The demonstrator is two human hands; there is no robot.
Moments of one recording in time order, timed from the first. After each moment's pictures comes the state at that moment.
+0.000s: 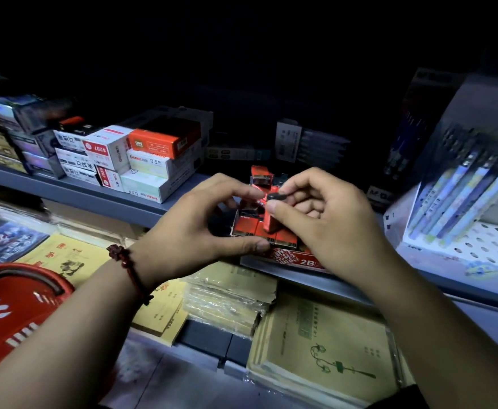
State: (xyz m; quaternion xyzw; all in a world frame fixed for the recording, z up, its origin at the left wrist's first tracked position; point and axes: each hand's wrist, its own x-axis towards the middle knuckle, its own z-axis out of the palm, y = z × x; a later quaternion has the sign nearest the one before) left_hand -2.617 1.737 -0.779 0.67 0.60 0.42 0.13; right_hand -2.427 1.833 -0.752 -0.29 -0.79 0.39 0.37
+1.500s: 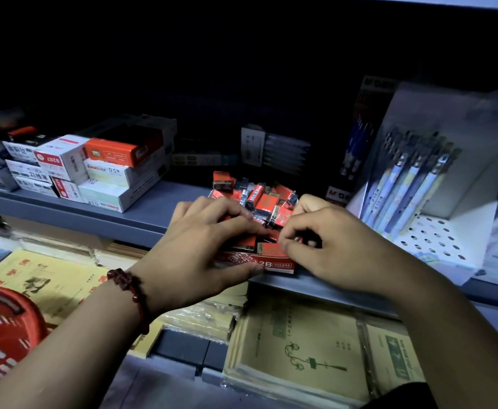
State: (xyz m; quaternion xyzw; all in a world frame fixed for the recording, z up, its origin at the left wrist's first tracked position) left_hand -2.571 1.749 -0.781 0.73 0.64 0.23 -0.02; right_hand -2.364 1.853 -0.741 -0.30 -0.92 0.23 0.15
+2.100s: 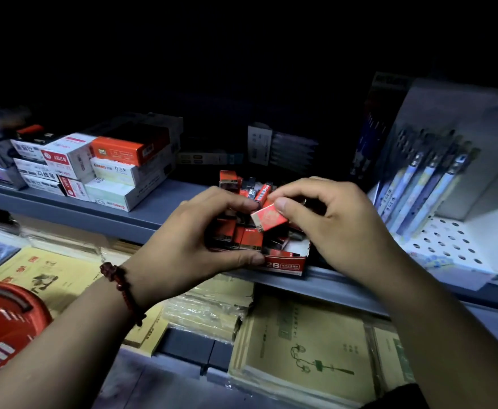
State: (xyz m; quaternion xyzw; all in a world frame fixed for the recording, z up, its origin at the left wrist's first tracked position) left_hand -2.580 1.748 -0.776 0.68 0.59 0.42 0.13; right_hand -2.383 1.858 -0.743 -0.29 -0.84 0.31 0.33
